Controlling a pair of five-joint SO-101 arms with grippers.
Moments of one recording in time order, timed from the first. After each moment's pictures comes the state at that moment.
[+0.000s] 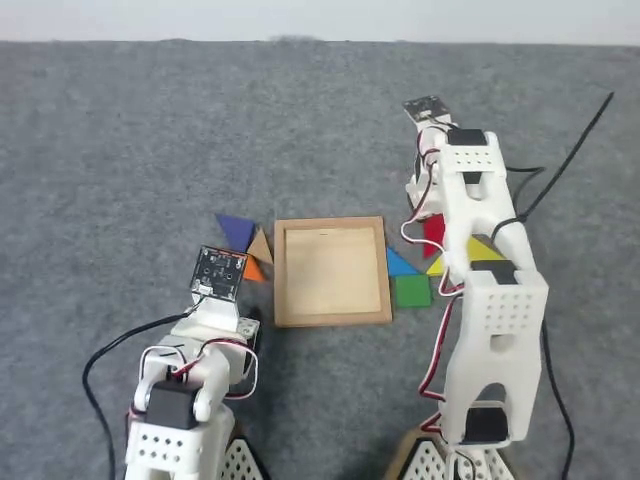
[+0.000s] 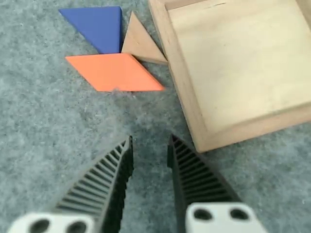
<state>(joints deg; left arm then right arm) 2.6 -102.9 96.8 72.0 1.3 -5.5 41.3 -21.9 72.6 16.0</state>
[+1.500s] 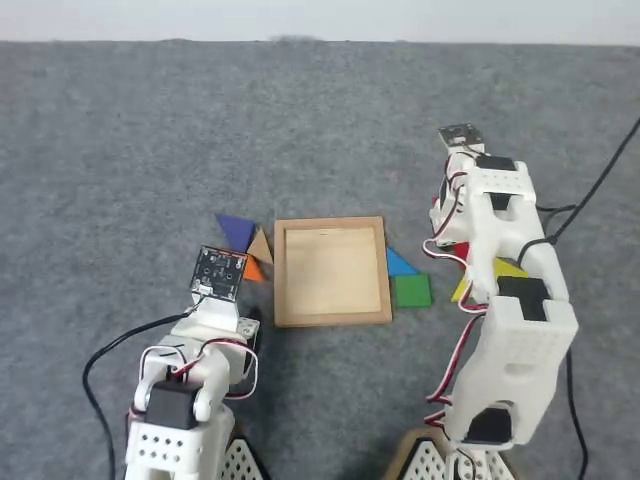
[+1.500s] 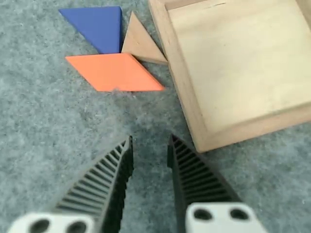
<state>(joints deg) 2.6 -102.9 96.8 72.0 1.3 -0.4 26.7 2.2 66.2 13.1</state>
